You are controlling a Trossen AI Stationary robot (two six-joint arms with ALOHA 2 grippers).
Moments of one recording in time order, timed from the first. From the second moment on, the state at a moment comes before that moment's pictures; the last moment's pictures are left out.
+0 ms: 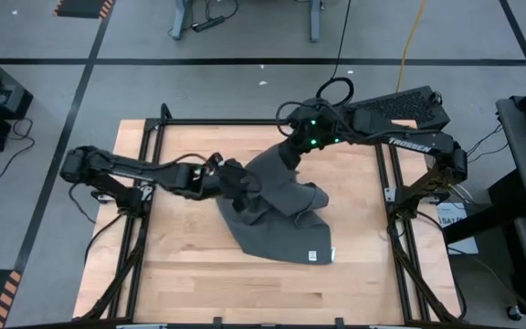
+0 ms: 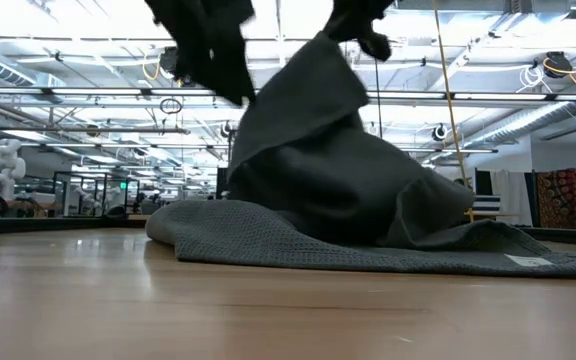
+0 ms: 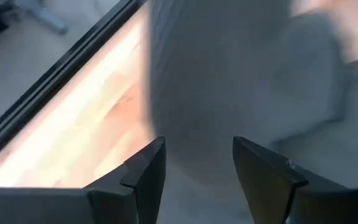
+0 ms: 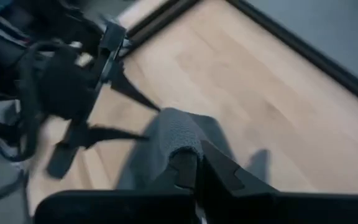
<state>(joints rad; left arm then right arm) -0.06 1.48 1.14 -0.56 -0.51 -0.42 -0.26 1.55 1.65 -0.81 -0.05 0.47</state>
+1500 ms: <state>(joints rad) 0.15 1.63 1.21 -0.18 -0.81 0.14 -0.39 1.55 1.79 -1.00 0.10 0.68</state>
